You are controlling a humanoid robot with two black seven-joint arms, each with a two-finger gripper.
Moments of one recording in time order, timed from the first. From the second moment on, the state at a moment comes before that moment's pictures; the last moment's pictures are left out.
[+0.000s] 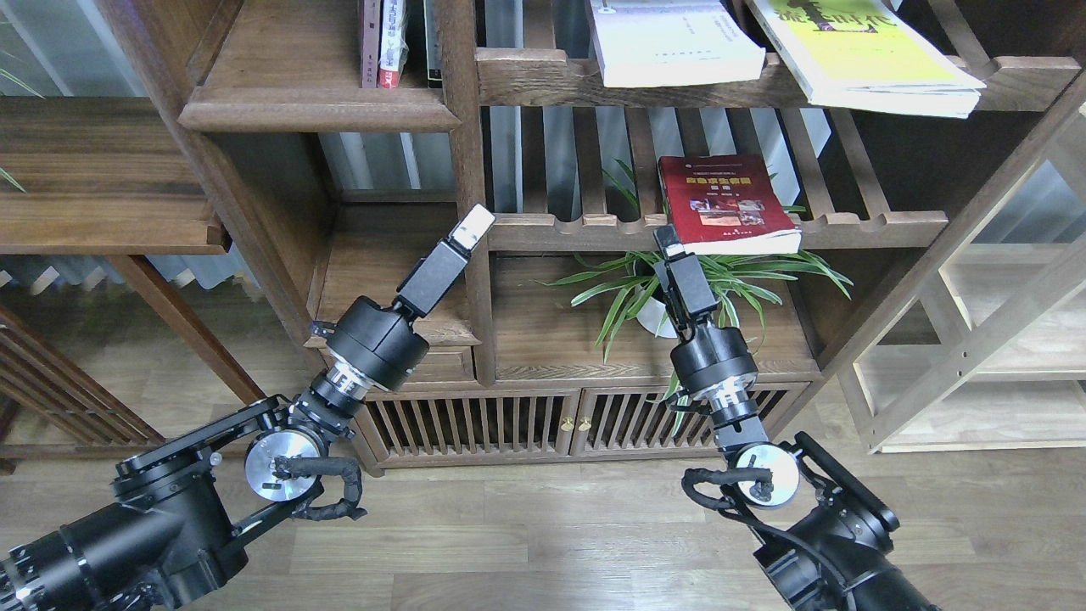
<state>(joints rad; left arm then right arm) -0.55 0.22 -0.48 -1.25 -0.09 -0.49 -0.49 0.25 0.02 1.09 0.96 -0.03 0.58 0.30</state>
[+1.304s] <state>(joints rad) -0.47 0.33 -0.61 -1.20 -0.09 -0.49 -0.49 0.34 -0.02 1.14 0.83 0.23 0.22 0.25</state>
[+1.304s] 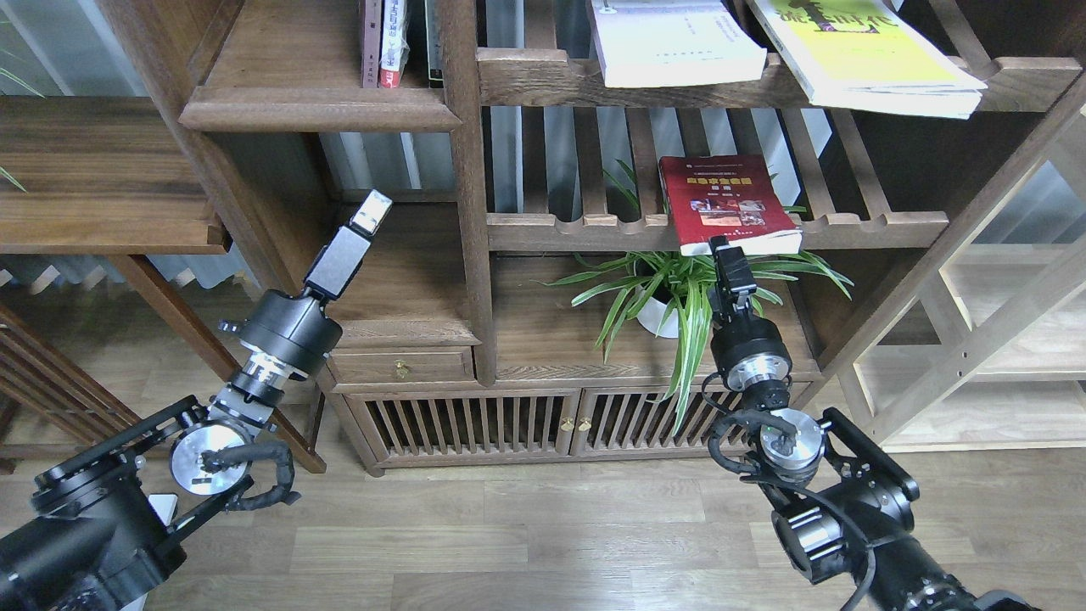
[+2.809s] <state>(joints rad) -0.43 0.33 -0.62 -1.19 -0.09 -0.49 -0.49 0.57 -0.03 1.16 0.57 0.27 0.18 0.23</state>
